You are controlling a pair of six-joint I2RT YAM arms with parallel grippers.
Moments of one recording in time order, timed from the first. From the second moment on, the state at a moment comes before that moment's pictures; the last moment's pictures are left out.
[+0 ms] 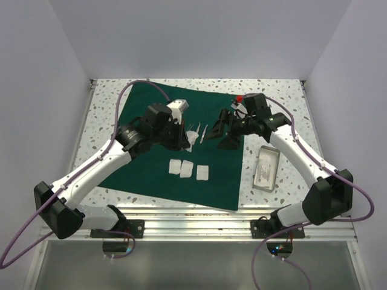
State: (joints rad) left arm -0.69 1.30 1.27 -0.67 0.18 -0.47; right arm 0.38 1.44 1.24 -0.66 -0.68 0.79
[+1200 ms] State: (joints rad) left arm -0.90 1.37 1.26 -0.64 -0.19 -0.35; right arm 0.61 1.52 1.50 -0.94 -0.28 1.19
